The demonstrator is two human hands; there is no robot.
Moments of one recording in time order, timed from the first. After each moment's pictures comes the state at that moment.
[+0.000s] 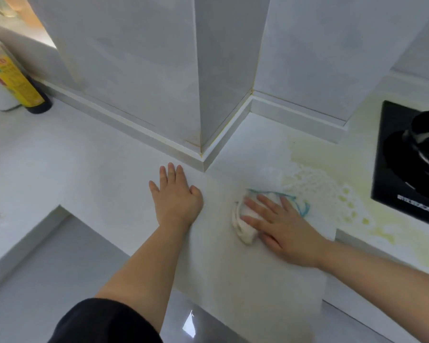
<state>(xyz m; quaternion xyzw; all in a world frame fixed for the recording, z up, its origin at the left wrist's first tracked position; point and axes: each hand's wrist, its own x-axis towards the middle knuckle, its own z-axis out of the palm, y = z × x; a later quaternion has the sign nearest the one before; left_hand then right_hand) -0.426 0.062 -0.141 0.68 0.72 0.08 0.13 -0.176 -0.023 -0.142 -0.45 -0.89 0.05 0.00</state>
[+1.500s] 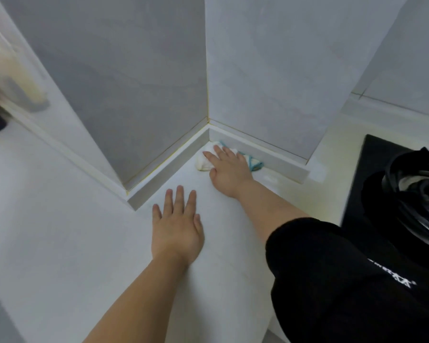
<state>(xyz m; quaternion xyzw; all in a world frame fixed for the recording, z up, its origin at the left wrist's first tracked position) -0.271 0.080 -0.149 0.72 0.69 0.00 0.07 -0.129 0.209 -0.139 -0.60 -0.80 0.08 0.03</state>
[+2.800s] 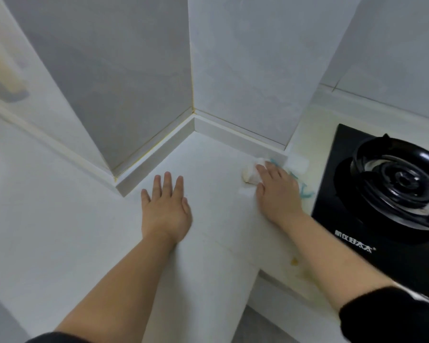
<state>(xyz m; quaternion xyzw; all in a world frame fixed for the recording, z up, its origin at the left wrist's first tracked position) -0.272 0.082 -0.146 0.73 0.68 0.01 0.09 -0.021 0.094 -0.139 -0.73 -0.68 0.03 0.04</state>
